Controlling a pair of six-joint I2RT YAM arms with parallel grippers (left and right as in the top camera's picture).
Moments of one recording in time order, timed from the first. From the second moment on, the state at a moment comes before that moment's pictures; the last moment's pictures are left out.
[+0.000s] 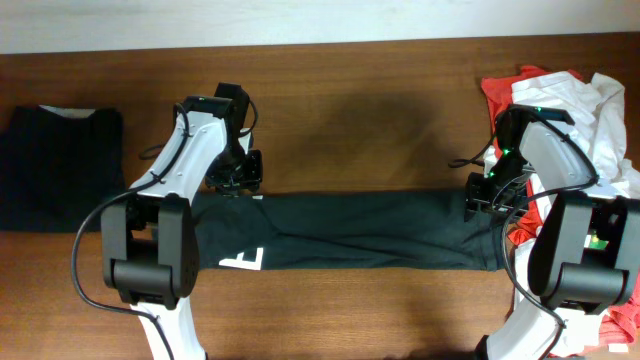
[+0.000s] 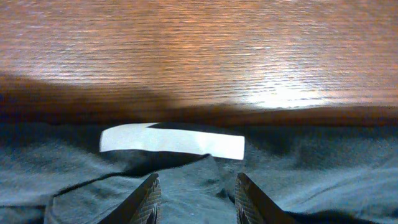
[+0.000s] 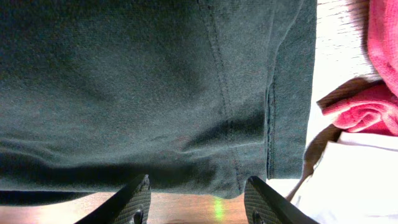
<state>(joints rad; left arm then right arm) -0.18 2.07 1.62 -1.18 0.08 -0.23 -0.18 1.94 1.40 -1.32 -0.07 0.08</state>
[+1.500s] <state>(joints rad) -0.26 2.07 1.53 -1.22 -0.02 -0.23 -0.18 1.94 1.40 -1.31 -0.07 0.08</state>
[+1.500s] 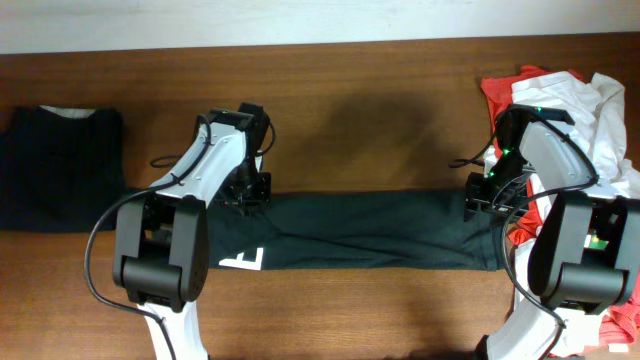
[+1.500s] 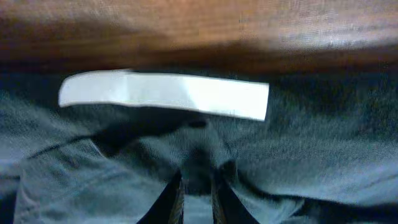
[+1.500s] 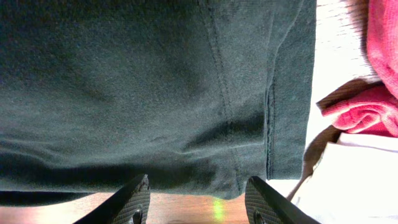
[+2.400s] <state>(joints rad) -0.13 1.83 1.64 -1.25 0.01 -0.23 -0.30 1.94 1.40 -1.30 -0.12 -0.06</state>
